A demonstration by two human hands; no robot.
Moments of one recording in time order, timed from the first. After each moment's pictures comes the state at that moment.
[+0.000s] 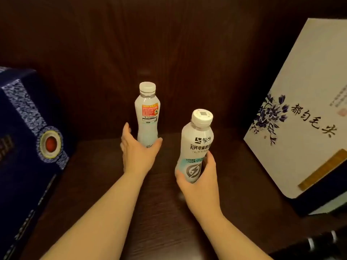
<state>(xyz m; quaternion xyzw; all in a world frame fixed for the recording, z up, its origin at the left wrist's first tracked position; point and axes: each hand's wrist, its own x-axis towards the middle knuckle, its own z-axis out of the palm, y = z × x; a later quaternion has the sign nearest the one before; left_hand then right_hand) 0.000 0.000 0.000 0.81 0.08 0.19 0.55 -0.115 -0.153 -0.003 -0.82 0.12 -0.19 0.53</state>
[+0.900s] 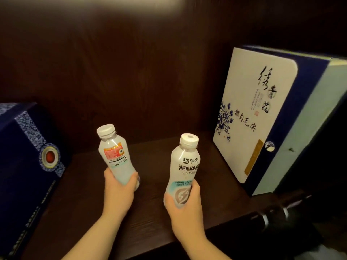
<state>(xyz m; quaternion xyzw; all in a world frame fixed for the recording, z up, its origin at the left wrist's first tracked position) -0.117 -0.002 -0.003 0.78 0.08 0.16 0.60 -0.207 -0.173 -0.007 -0.75 0.16 -0.18 0.62</state>
